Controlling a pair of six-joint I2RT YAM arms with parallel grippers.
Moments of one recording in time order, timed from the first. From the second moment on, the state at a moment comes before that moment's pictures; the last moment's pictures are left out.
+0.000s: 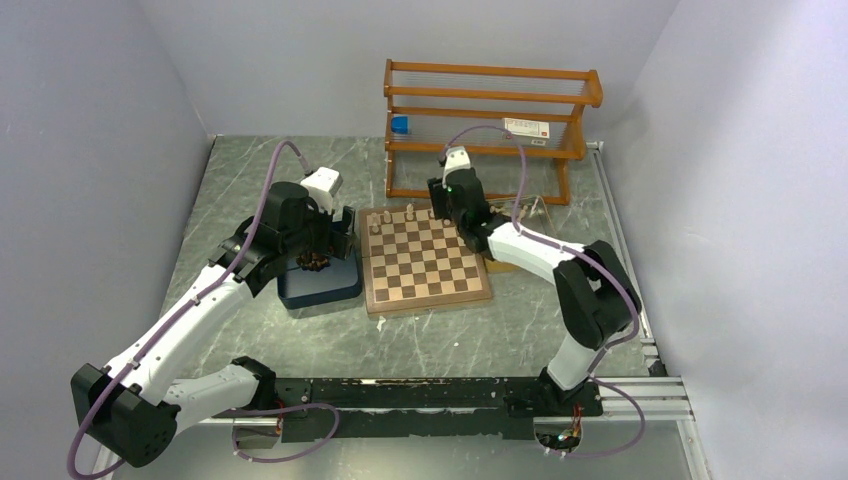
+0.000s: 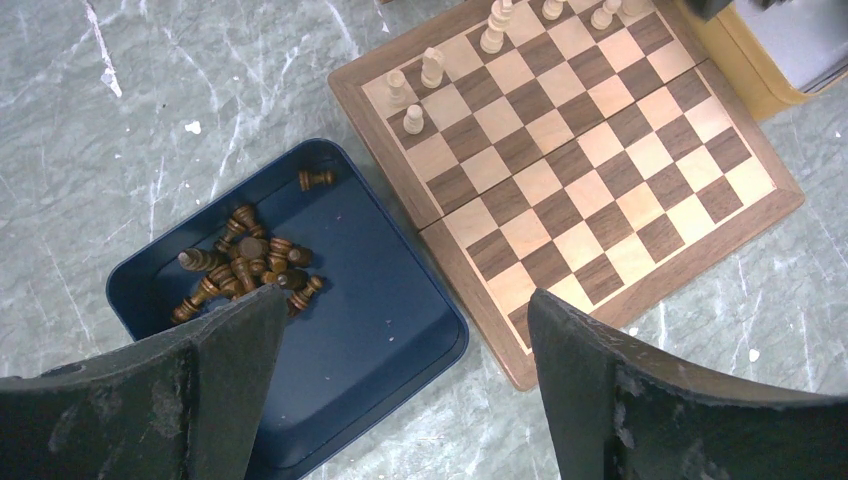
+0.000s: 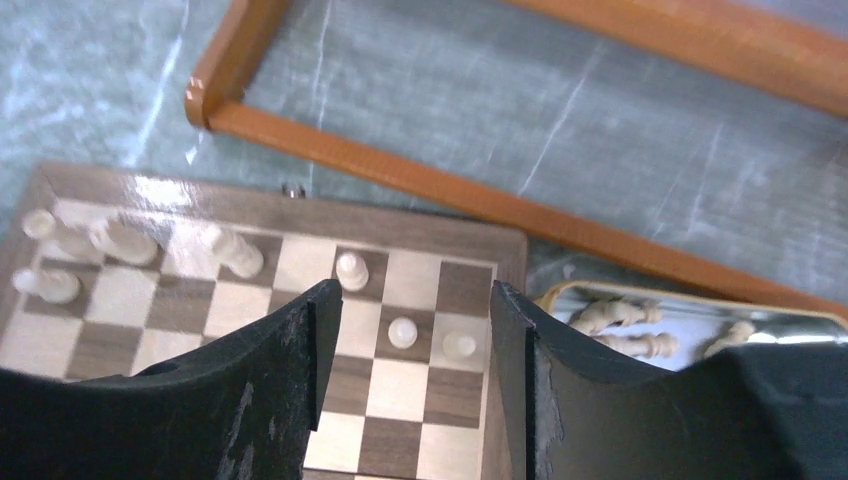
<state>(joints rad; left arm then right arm) -0.51 1.06 0.97 -0.47 -0.04 -0.11 0.58 1.71 1.03 0.22 0.34 0.02</state>
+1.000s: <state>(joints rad) -0.51 1.06 0.96 -0.47 -0.04 -0.11 0.11 1.75 1.09 -0.08 0.17 0.12</state>
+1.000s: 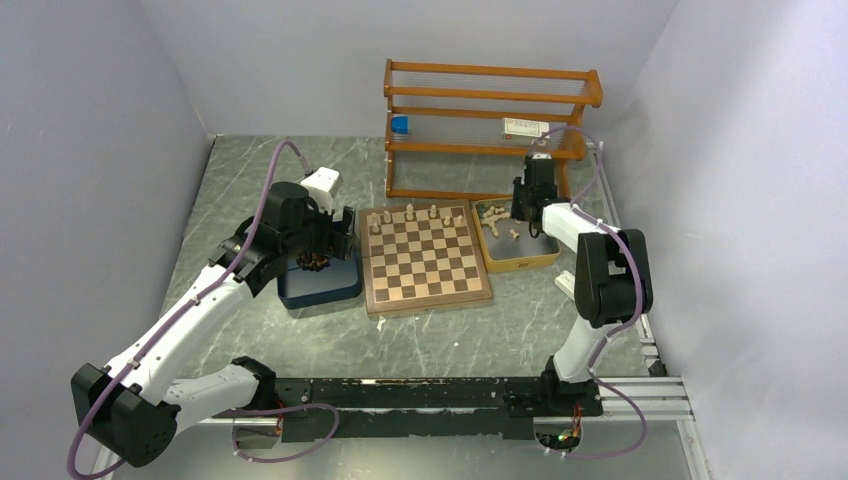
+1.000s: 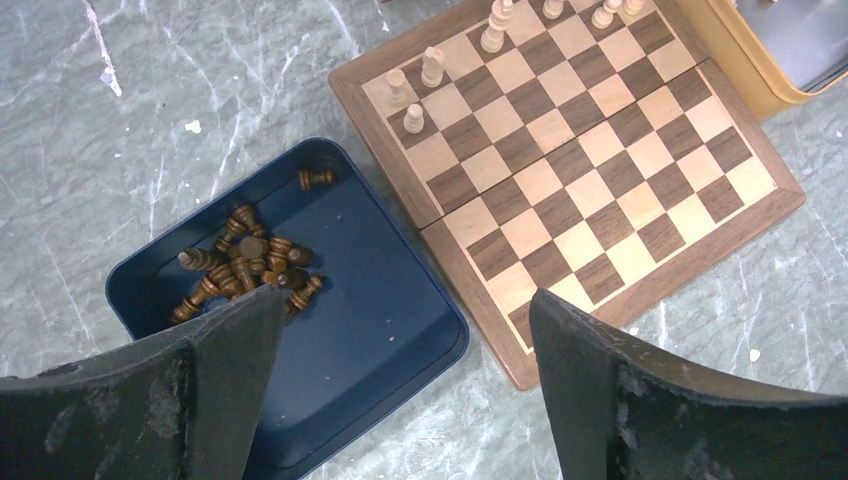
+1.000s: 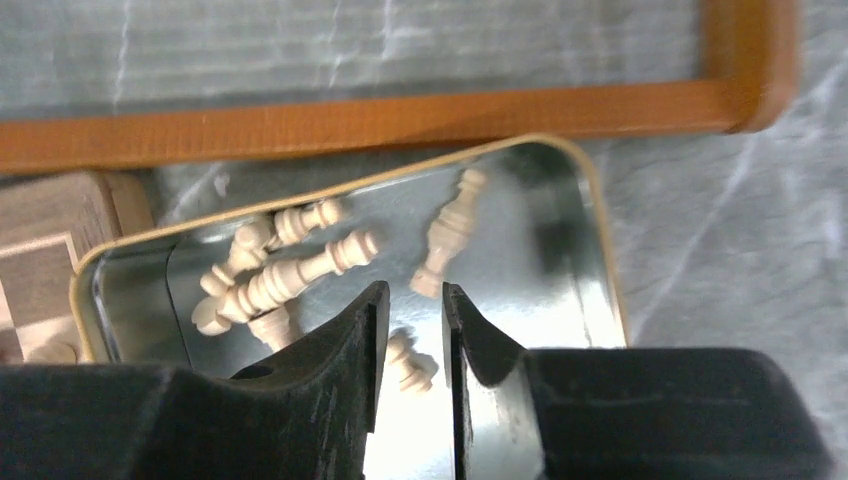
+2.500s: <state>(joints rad) -0.51 1.07 0.96 -0.47 -0.04 -0.11 0.16 1.85 1.10 -0.15 -0.07 0.08</state>
